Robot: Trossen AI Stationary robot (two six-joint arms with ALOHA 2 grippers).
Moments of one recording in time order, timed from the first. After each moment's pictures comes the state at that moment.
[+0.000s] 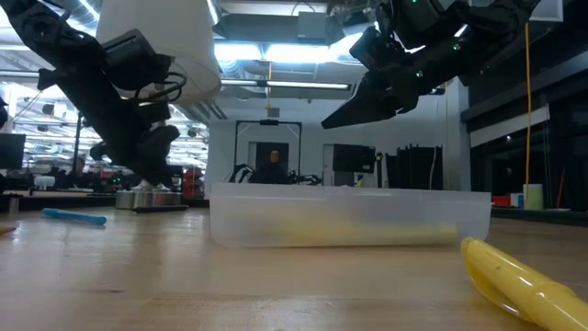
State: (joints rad) left arm 0.27 1.06 0.32 -0.16 -0.50 -0.59; right arm -0.11 1.49 0.72 0.31 -0.03 -0.26
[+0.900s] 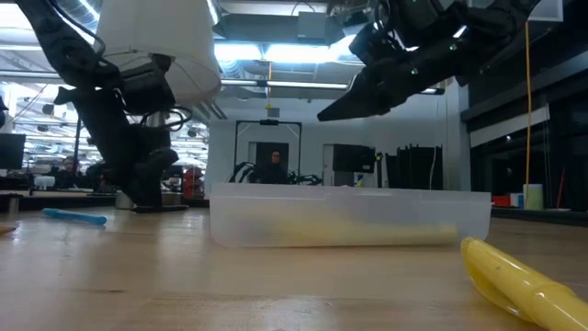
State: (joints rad) left arm 0.49 1.22 0.32 -0.13 -0.27 -0.53; right arm -0.13 1.49 0.72 0.37 -0.03 -0.24
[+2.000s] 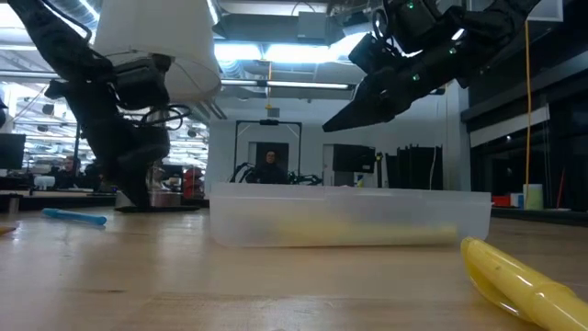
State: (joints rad) left arm 0.45 1.14 0.32 -0.23 -0.17 -0.43; right arm -0.15 1.49 0.72 0.30 -0.03 -0.22
